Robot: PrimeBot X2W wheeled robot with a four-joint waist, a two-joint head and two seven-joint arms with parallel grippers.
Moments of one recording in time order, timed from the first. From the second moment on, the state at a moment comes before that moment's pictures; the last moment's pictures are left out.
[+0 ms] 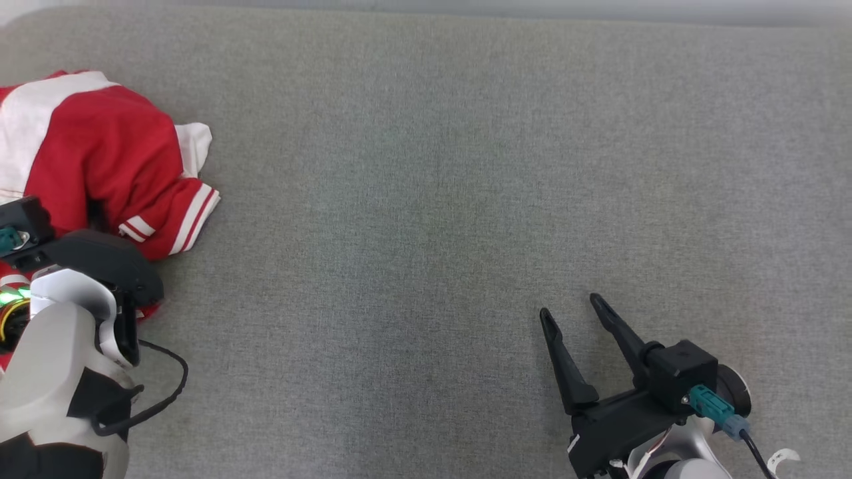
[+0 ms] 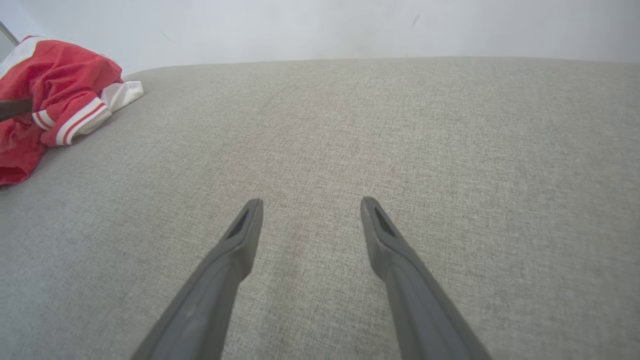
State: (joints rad) left arm -0.86 0.24 0.04 1.04 -0.38 -0.01 -0.10; right arm -0.10 -0.05 0.19 0.01 0.11 0.13 0.04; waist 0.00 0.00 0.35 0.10
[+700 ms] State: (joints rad) left arm -0.86 0.24 -0.09 0.85 -0.30 -0.04 -0.16; right arm -0.04 -0.05 0.19 0.17 0.23 0.13 -0.05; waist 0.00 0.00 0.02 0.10
